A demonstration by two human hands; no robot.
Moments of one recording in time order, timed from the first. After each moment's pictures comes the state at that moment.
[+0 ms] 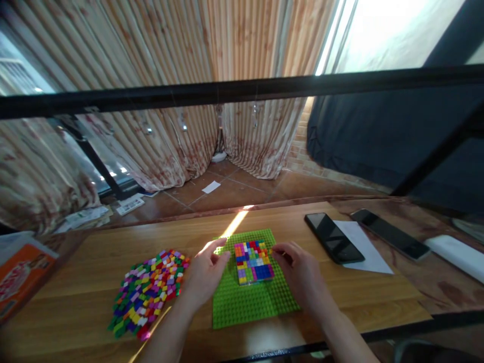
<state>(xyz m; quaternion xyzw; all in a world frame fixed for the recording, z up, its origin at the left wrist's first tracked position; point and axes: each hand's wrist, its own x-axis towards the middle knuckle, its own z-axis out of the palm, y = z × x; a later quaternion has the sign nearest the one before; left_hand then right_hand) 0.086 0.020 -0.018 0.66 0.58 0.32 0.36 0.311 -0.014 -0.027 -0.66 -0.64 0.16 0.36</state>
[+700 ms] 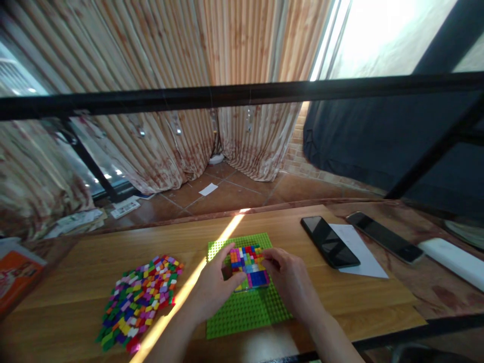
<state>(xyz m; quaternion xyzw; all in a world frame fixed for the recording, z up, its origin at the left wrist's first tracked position) 0.104 0.015 -0.026 0.69 0.50 0.29 0.42 0.303 -0.009 -0.030 -0.66 -0.65 0.16 0.34</state>
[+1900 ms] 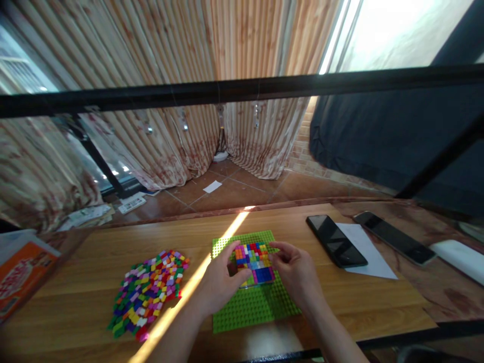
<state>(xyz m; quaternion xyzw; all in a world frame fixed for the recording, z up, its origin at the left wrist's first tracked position) 0.106 0.012 -0.020 0.69 0.50 0.30 0.41 0.298 -0.004 -0.037 -0.64 -0.46 0.37 0.49</state>
